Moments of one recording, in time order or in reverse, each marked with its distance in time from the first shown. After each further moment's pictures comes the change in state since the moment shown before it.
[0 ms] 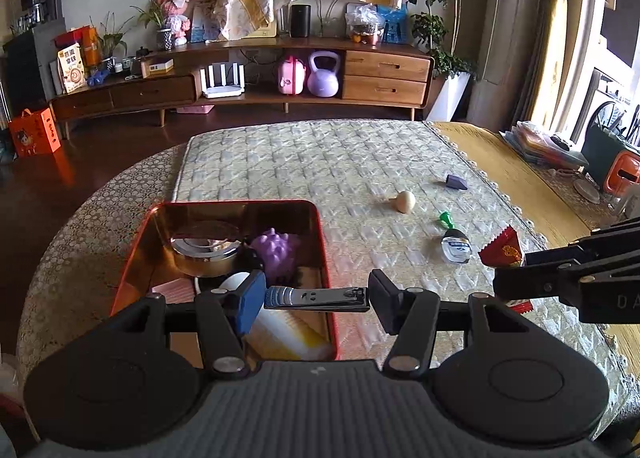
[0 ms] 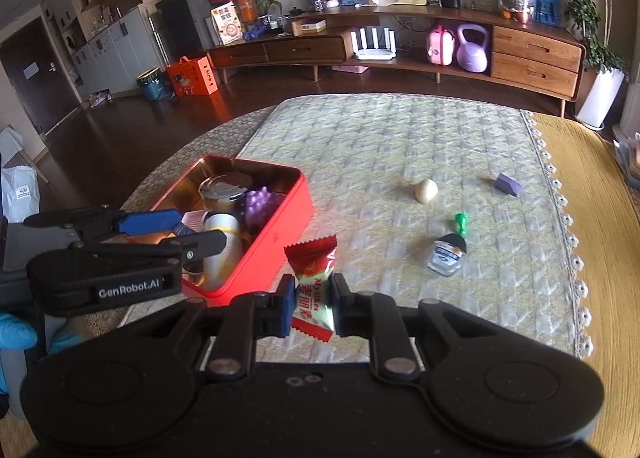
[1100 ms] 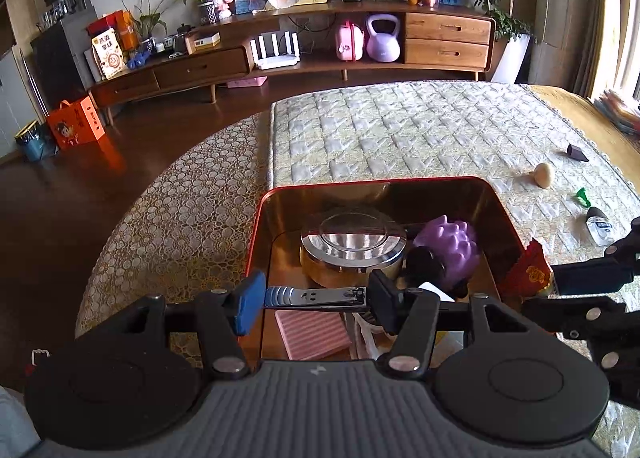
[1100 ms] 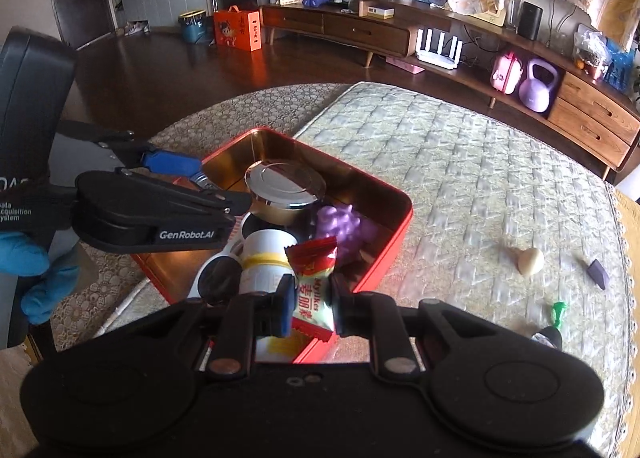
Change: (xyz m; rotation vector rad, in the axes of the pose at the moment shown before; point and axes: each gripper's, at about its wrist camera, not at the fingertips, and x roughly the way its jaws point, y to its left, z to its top) left arm 0.080 0.093 0.009 0.041 0.102 0.164; right arm 0.113 0.084 0.030 -0.262 0.072 -0.012
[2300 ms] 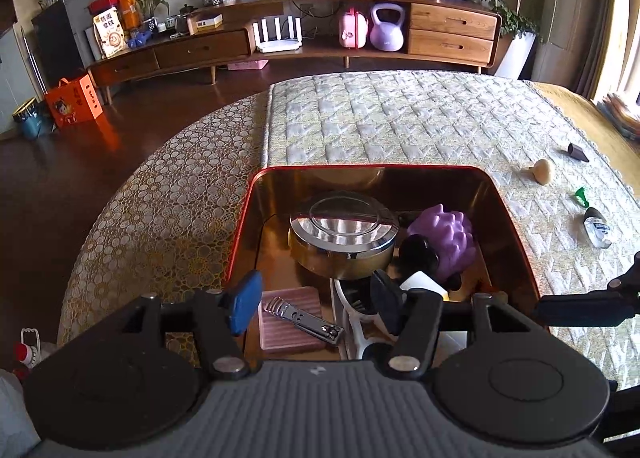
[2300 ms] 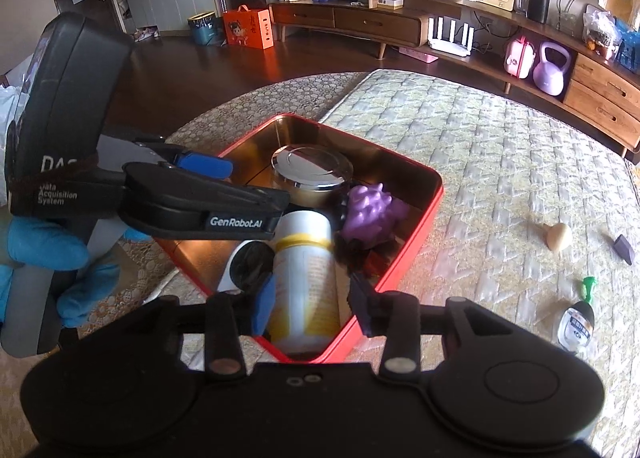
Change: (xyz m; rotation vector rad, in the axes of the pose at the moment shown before) left arm -0.003 -0.002 -0.002 -0.049 0.038 -0.020; right arm -0.011 0.005 -0.012 0.049 0.006 0.068
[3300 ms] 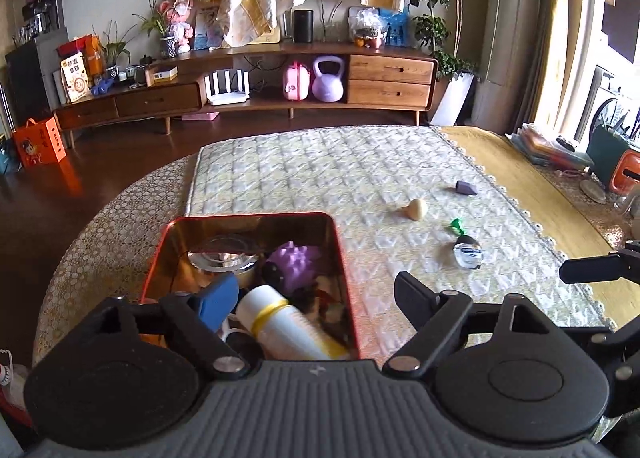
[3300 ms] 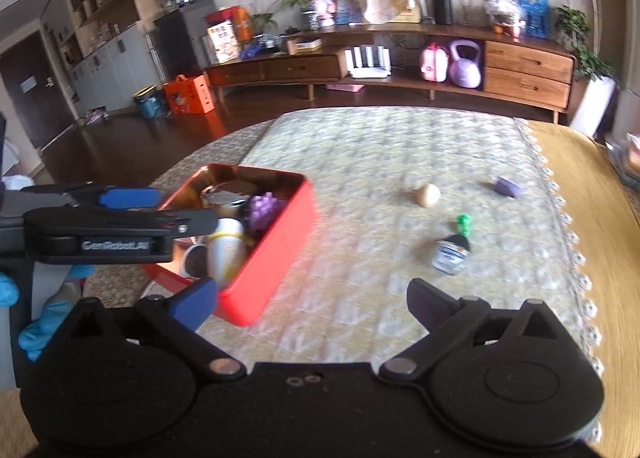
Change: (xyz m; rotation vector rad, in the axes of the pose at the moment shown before) left arm -0.092 -0.076 -0.011 0.031 -0.147 -0.137; right arm -0.110 -0.071 -0.061 0.240 -0.156 -0.088
